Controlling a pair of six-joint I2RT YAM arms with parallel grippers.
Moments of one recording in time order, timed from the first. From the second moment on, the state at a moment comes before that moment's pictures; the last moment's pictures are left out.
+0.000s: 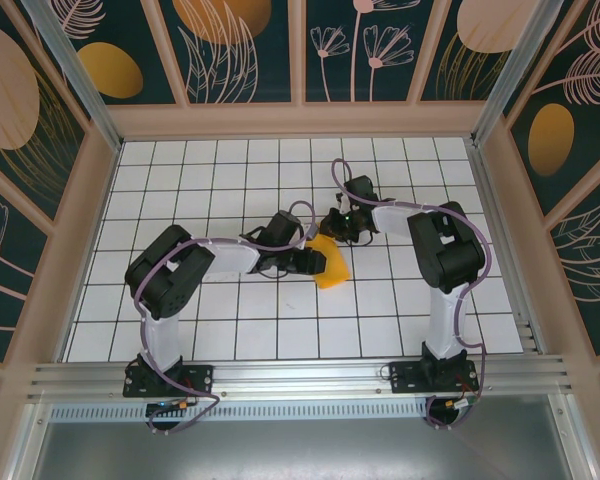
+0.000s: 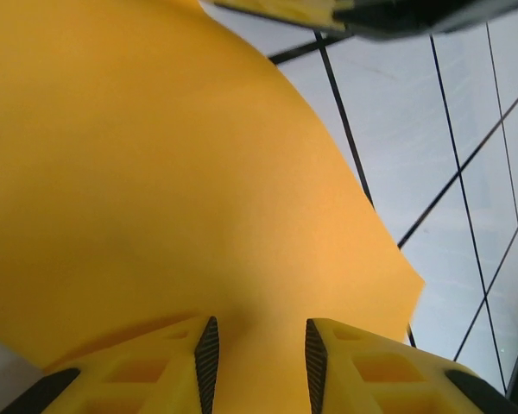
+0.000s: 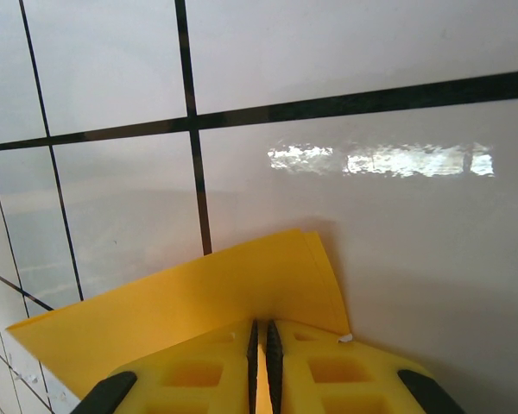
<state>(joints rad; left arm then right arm) -0.74 1.93 0.98 0.09 0.49 -0.60 0.42 2.00 1.17 -0.21 -0.47 0.63</state>
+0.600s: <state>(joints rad) -0.80 1.89 0.91 0.14 0.45 -0.64 0.42 2.00 1.17 -0.20 -0.47 0.63</state>
